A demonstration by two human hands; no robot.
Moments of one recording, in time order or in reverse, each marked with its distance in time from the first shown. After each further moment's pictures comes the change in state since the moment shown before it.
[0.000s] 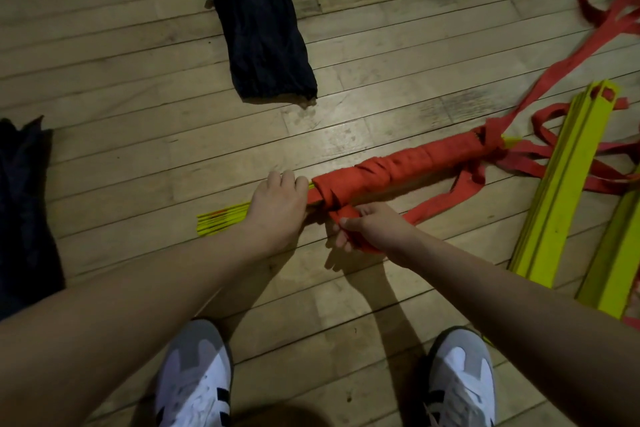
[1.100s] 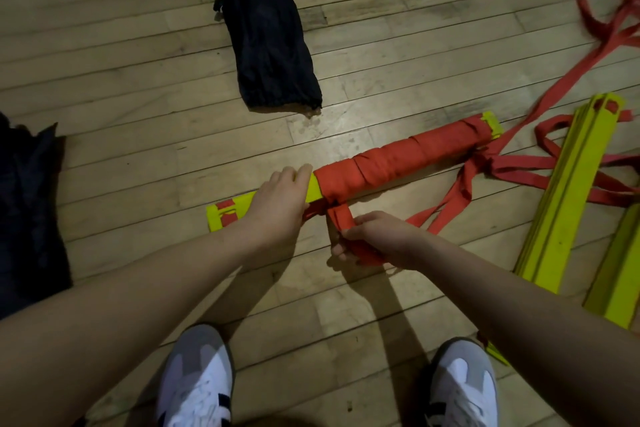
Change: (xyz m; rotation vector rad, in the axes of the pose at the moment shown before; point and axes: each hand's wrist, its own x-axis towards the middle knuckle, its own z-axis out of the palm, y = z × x) left_hand 0.008 -0.009 -0.018 -0.330 -0.100 -0.080; right_hand 0.002 -0.010 -0.006 -0.033 -0.078 0.176
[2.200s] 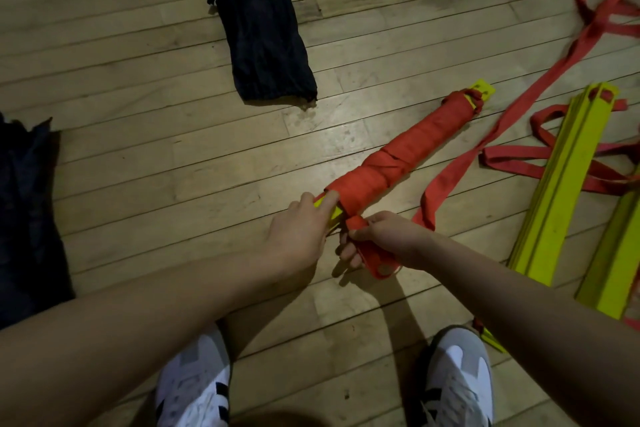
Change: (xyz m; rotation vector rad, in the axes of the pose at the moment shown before) left_hand -0.031 0.039 0.022 0.005 -0.054 0.031; right_hand -0.007 0.020 -0.010 0.025 -0.058 -0.010
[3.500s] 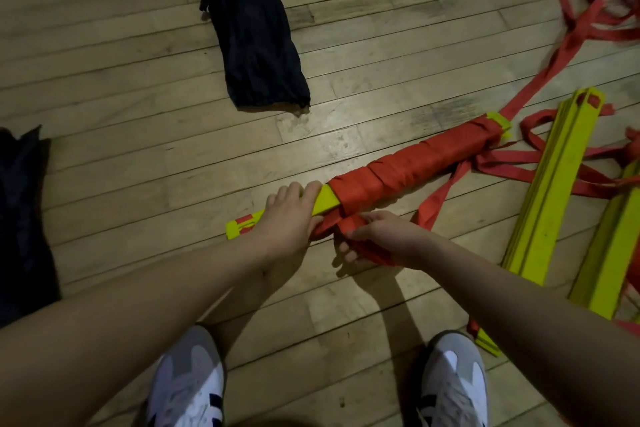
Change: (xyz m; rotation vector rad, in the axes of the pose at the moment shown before) left_hand 0.024 -0.020 0.002 -0.103 0.054 0.012; right_hand 0.004 0.000 -0.008 0.070 0.023 -0.069
